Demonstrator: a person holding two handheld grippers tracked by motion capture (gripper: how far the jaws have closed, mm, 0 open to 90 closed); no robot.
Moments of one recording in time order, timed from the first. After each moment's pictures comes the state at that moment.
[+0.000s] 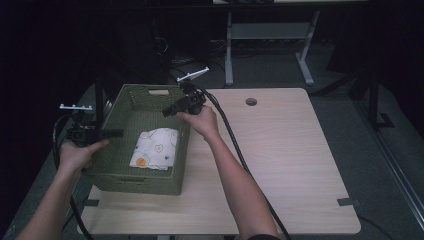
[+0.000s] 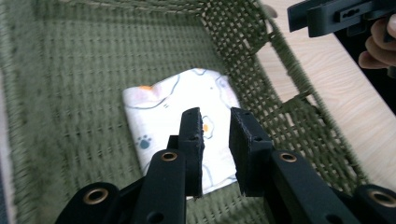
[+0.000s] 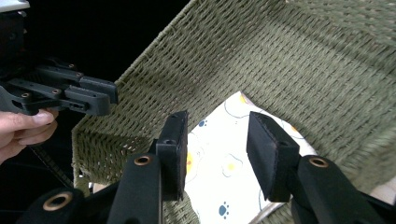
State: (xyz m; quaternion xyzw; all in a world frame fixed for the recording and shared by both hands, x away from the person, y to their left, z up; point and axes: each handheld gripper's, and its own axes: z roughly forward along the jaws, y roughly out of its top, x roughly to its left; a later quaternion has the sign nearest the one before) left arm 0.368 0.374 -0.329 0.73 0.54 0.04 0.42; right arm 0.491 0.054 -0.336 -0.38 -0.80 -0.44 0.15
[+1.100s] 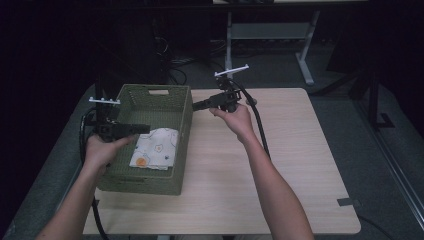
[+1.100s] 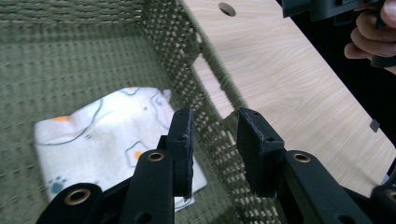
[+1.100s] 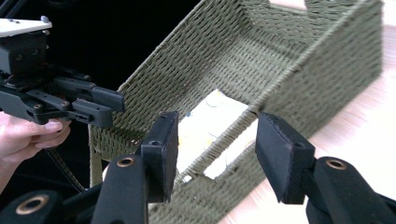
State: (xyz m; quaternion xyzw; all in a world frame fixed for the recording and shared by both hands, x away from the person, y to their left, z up) left arm 0.371 0.298 -0.313 0.75 0.49 0.02 0.43; right arm 0.481 -0.046 -0.323 -0.39 -0.77 -0.48 0.14
